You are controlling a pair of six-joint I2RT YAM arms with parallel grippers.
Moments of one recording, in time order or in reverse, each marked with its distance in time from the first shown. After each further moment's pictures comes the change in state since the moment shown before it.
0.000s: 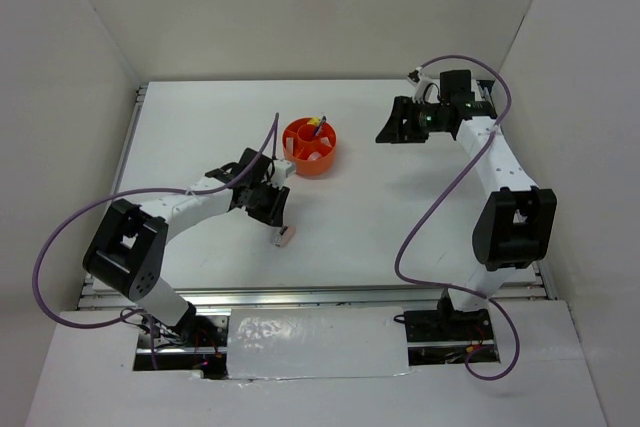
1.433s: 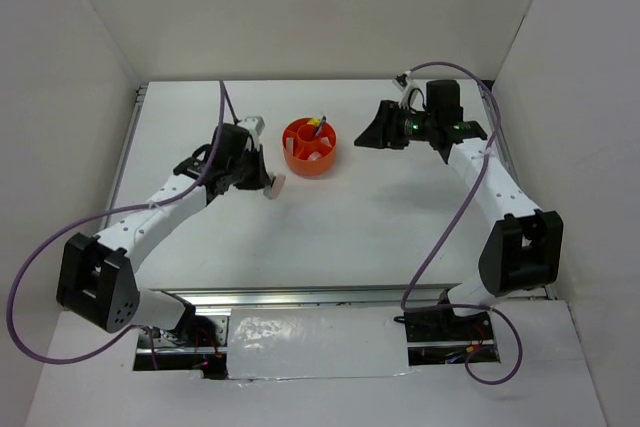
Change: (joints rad) left arm 0.078 -0.188 0.044 0.031 -0.114 -0.271; right arm 0.104 -0.153 -0.209 0.256 -0.061 0.217
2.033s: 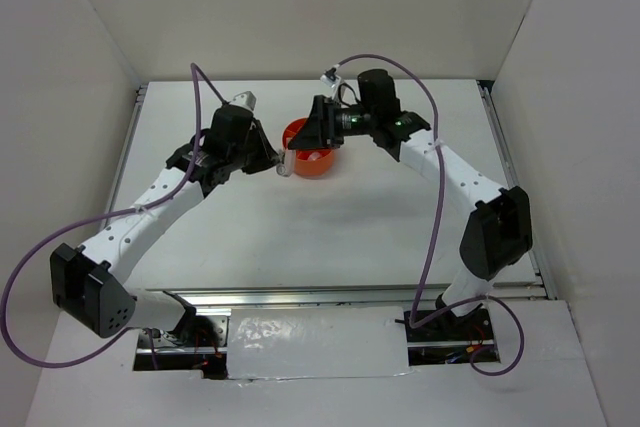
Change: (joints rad) left arm -0.090 -0.034 0.270 -0.124 -0.161 -0.354; right arm 0.345 0.142 0.200 0.200 -0.085 0.348
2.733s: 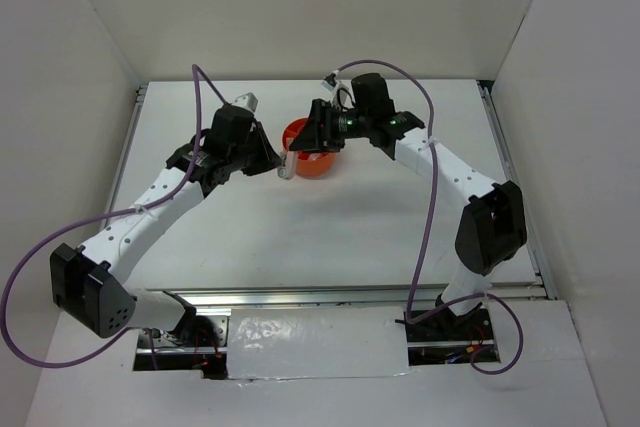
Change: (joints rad) left arm -0.003 0.000 0.007 -0.023 0.026 -0.006; right arm 0.030 0.048 0.021 -0.081 0.142 -0.009
